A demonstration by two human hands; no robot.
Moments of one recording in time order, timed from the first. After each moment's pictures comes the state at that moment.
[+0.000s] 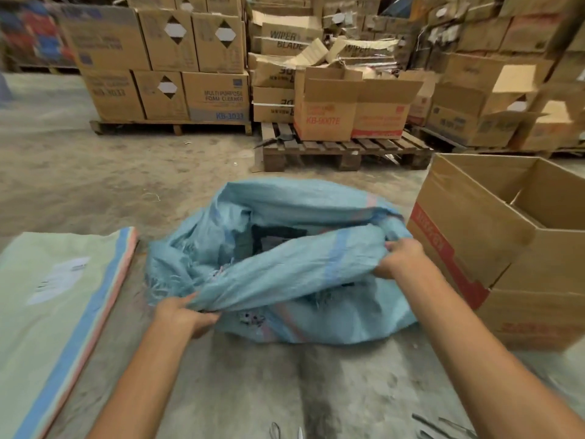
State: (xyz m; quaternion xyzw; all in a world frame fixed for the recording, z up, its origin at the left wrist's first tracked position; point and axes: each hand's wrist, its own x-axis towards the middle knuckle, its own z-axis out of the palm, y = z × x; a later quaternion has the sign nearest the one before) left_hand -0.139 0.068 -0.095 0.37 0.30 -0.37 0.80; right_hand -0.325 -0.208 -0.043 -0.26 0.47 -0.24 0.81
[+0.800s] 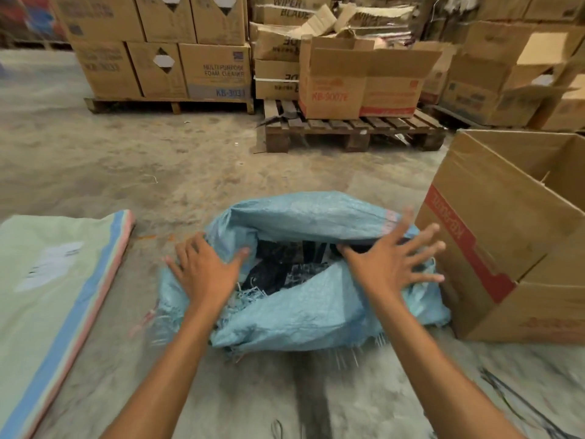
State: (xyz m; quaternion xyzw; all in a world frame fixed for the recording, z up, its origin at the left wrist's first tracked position) left_hand -0.116 0.008 -0.145 0.95 -0.13 0.05 0.26; right_hand -0.295 -0.179 -0.112 -0.74 0.61 -0.23 0.18
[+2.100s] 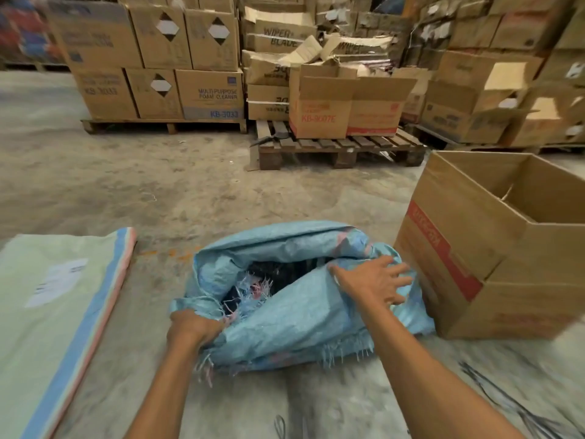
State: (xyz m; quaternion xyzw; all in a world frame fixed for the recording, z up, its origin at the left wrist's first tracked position) left_hand -0.129 0.073 -0.160 0.91 0.01 -0.26 0.32; right_hand -0.296 -0.156 -0.091 -0.65 0.72 -0.13 0.21
